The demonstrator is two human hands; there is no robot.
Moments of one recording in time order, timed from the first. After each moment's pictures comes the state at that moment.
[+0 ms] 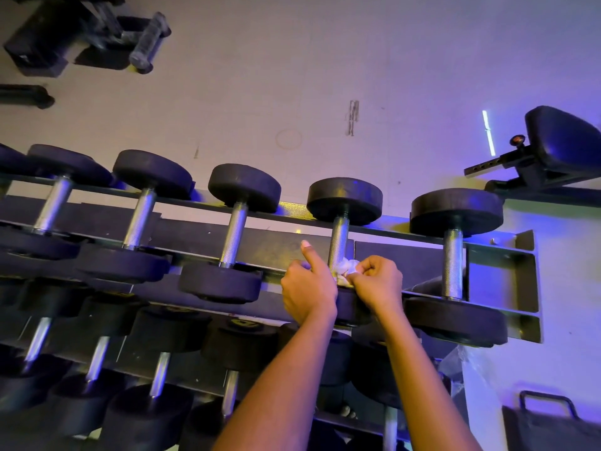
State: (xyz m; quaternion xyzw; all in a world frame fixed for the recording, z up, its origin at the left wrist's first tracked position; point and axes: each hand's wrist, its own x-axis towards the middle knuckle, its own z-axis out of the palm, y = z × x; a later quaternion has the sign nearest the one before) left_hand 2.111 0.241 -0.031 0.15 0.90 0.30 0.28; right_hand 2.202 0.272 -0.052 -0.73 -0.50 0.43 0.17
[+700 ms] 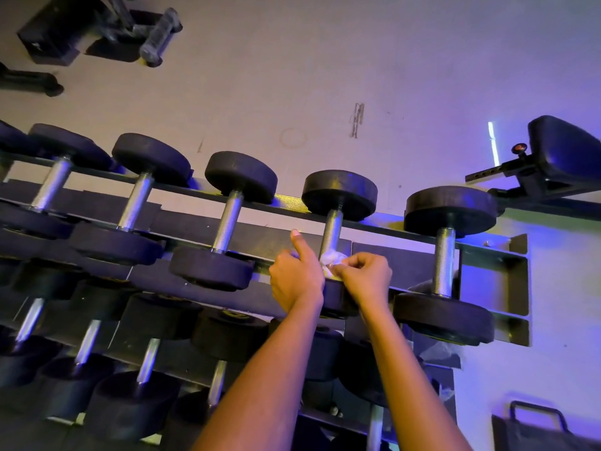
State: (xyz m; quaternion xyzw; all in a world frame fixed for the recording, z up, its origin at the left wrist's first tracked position) left_hand 2.112 0.242 -0.034 0.14 0.89 0.32 0.28; right_hand 2.202 0.266 -0.057 -0.71 -0.50 0.45 0.22
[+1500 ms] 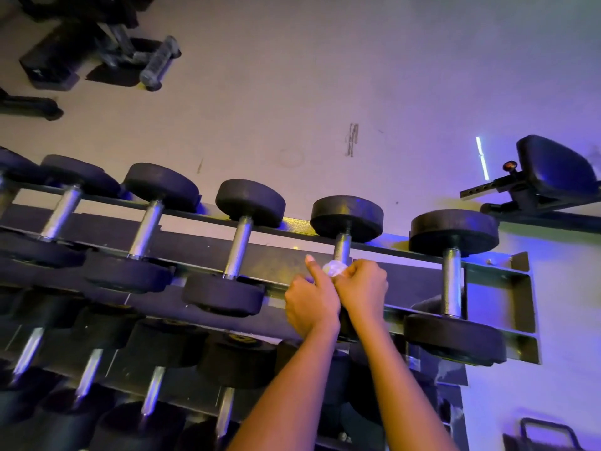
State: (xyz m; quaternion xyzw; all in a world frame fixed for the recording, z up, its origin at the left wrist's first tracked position) left_hand 2.111 0.241 -0.031 0.15 0.90 0.31 0.28; right_hand 2.167 0.275 -0.043 -0.73 -0.56 0.33 0.20
